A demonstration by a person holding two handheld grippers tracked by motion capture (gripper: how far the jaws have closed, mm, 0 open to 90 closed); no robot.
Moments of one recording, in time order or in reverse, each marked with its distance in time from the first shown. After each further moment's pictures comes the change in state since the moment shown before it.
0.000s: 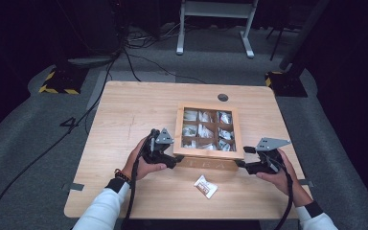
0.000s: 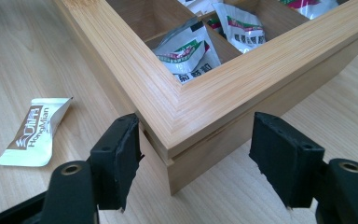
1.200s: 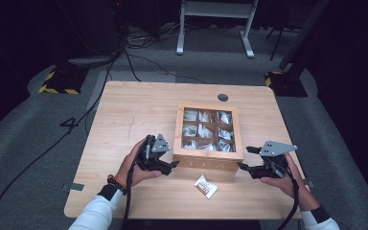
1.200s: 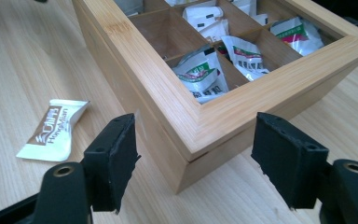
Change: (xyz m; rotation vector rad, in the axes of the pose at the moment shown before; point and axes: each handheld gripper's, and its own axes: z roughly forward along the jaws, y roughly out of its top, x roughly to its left) left arm -0.011 -0.010 -0.023 0.026 0.077 0.043; right arm 0.013 0.007 -0.022 -0.035 -0.021 -0.087
